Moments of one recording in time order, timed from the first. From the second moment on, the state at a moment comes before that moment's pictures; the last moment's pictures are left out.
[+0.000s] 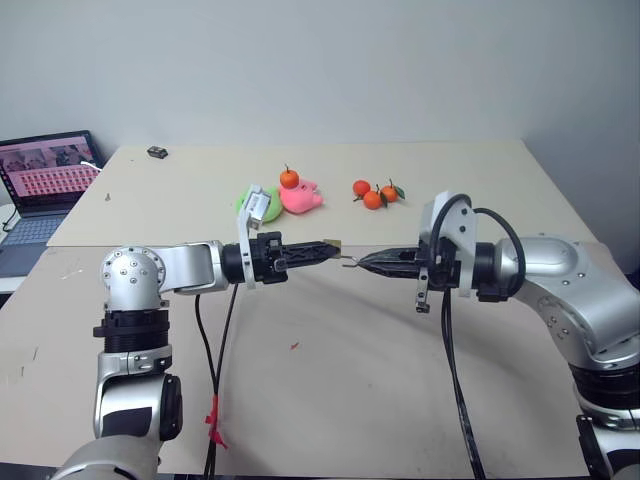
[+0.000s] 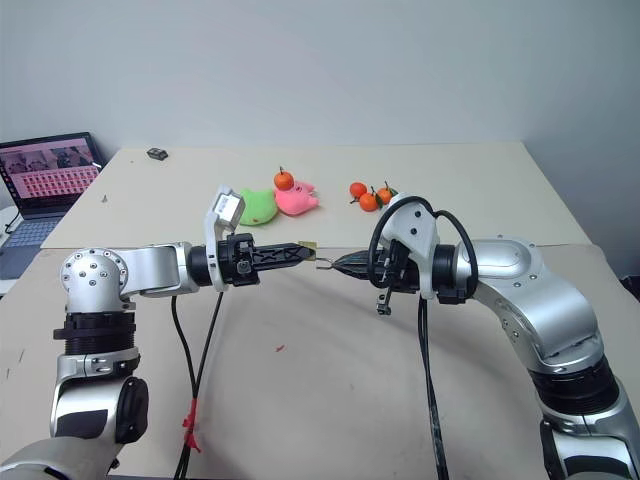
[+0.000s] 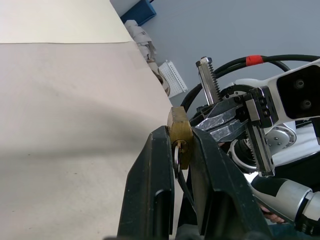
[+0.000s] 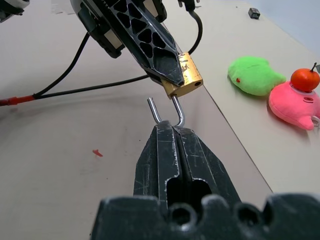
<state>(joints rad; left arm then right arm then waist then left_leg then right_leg) -0.70 0.41 0.22 0.08 -1.48 1.44 -0.23 -0.53 -0.77 0.08 -0.51 0.55 0.77 0.89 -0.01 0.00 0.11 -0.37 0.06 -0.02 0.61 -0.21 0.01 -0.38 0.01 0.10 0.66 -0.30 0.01</state>
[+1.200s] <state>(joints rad) -0.62 0.39 0.15 0.14 -1.19 1.54 -0.34 -0.48 -0.87 0.01 -0.61 0.71 0.87 0.90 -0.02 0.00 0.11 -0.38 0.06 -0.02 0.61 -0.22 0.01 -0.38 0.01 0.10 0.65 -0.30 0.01</state>
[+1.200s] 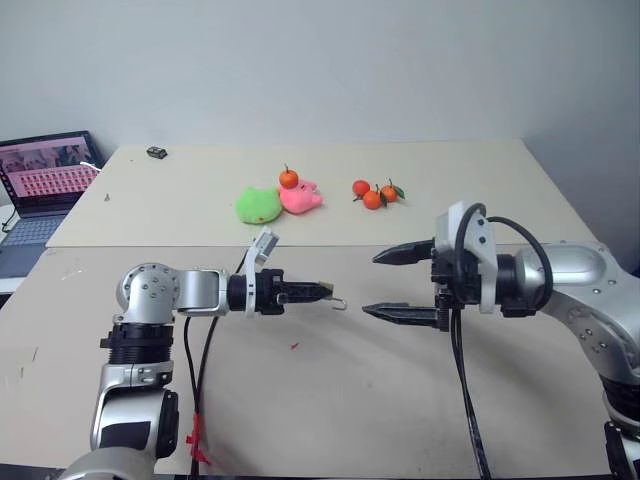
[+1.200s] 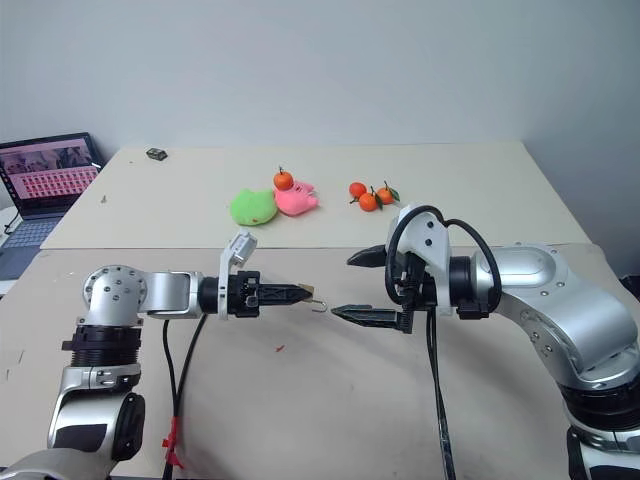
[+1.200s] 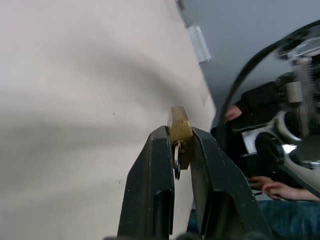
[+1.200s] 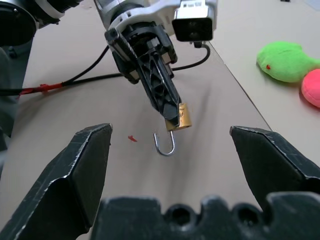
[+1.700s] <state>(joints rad) -0.56 0.14 0.25 0.22 -0.99 1.60 -0.12 -0.45 -0.87 -0.01 -0.65 0.72 0.88 0.82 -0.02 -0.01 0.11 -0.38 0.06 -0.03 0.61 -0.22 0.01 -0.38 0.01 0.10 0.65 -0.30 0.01</state>
